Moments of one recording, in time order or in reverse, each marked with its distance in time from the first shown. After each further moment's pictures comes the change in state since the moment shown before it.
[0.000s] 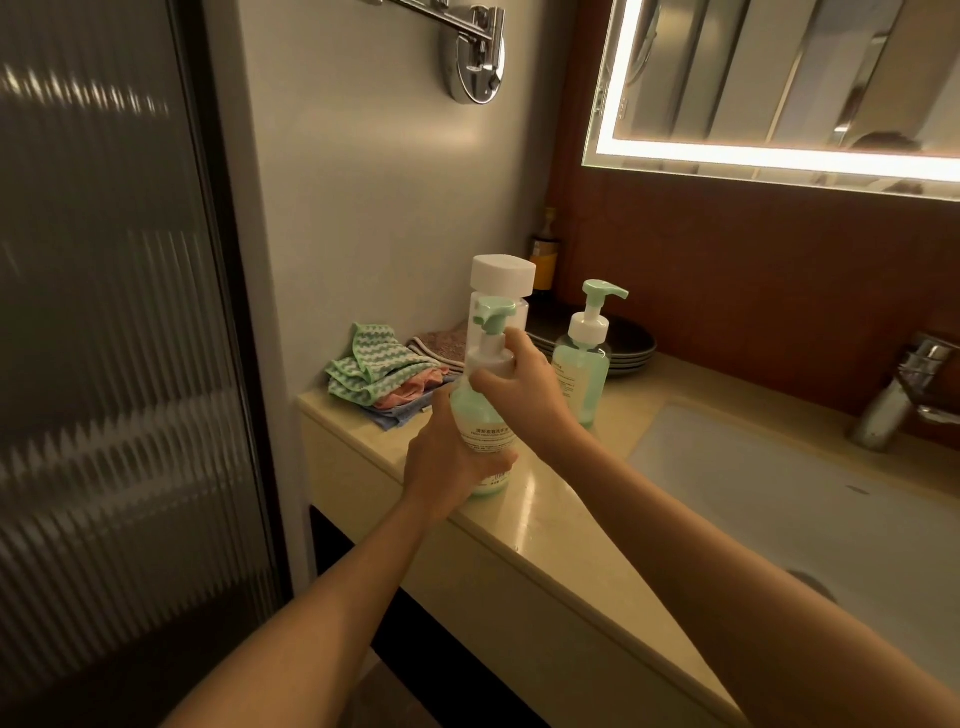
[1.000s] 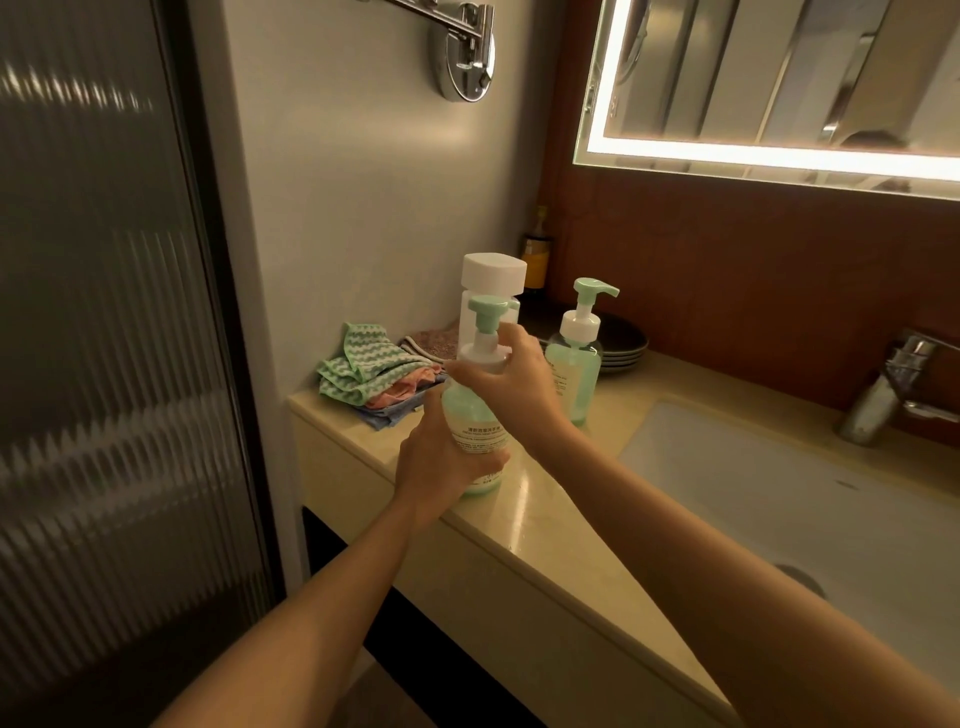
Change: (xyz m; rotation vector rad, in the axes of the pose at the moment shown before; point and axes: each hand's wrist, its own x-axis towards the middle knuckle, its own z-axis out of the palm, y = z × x) left_hand -0.001 0.002 0.000 0.005 0.006 -0.004; right_hand 0.004 0.002 0.003 0.007 0.091 0.033
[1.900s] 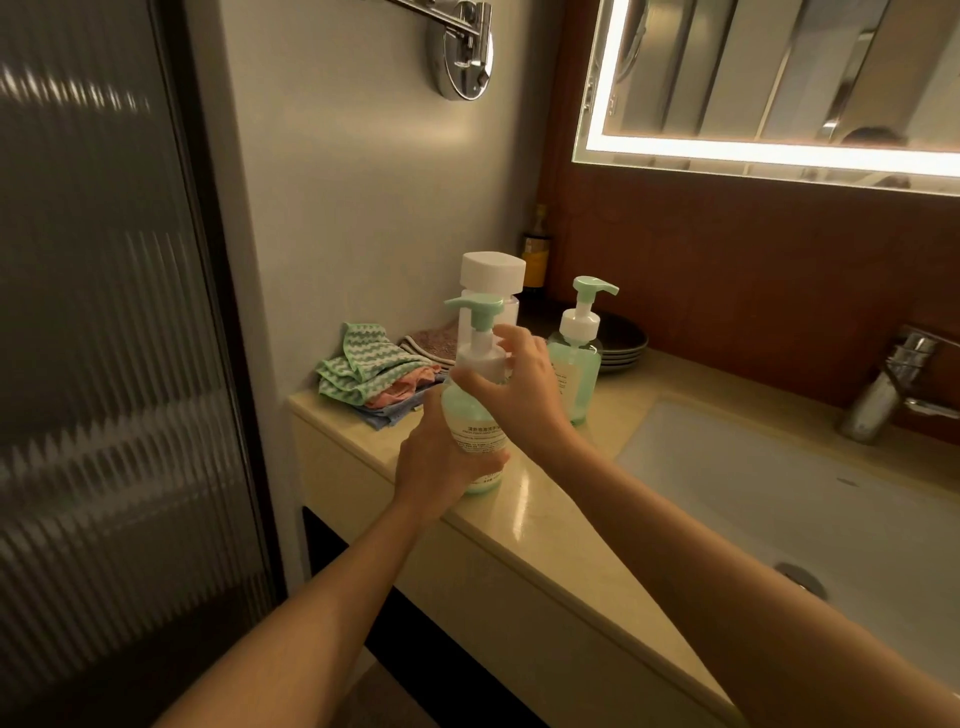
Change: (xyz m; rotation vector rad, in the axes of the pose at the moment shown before) left_hand 0.001 -0.002 0.002 0.025 0.000 0.021; right_hand -0.004 0.009 -0.003 -0.107 0.016 -0.068
